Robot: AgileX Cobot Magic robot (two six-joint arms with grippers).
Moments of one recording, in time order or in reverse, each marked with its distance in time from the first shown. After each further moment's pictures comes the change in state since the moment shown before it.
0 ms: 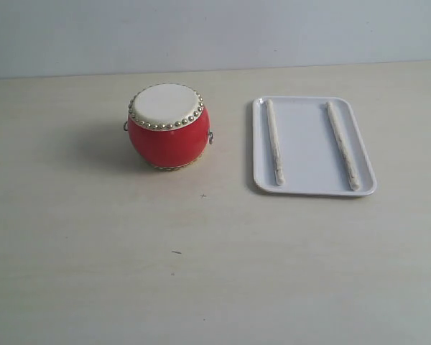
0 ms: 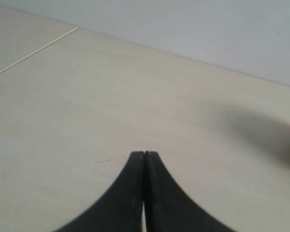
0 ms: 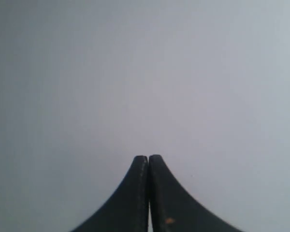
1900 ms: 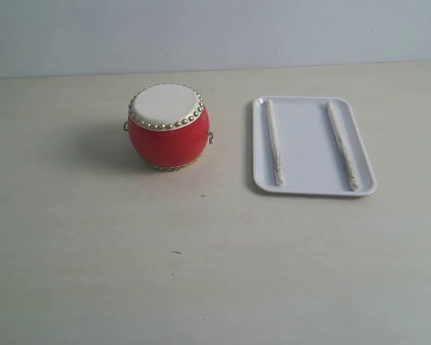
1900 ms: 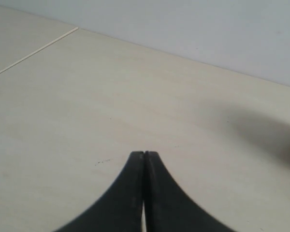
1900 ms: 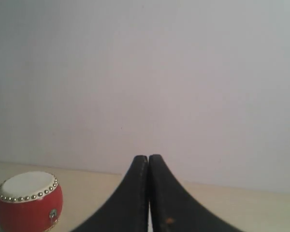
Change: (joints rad) left arm 0.000 0.000 0.000 0.000 0.000 0.000; right arm 0.000 -0.401 0.744 -0.737 0.014 0.621
